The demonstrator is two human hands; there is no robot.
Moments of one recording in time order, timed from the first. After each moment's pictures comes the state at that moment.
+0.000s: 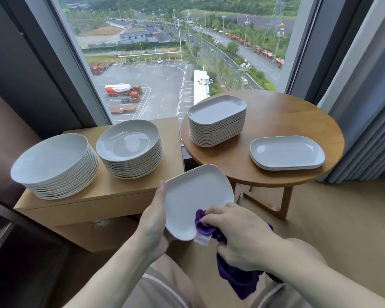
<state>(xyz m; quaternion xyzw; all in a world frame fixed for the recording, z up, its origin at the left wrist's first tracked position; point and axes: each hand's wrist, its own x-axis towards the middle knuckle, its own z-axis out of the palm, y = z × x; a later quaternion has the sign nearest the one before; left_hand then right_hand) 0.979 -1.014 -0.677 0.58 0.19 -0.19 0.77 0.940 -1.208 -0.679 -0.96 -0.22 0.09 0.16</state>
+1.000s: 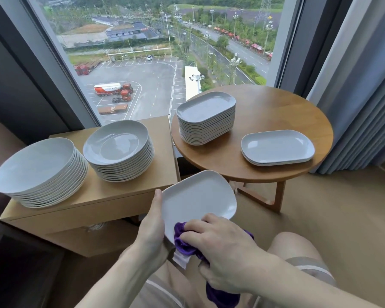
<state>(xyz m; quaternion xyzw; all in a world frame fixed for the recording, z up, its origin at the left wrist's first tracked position) 0.977 -1.025 -0.694 0.55 0.22 -0.22 0.78 0.921 -1.185 -0.683 -0.95 -0.27 0.08 0.16</state>
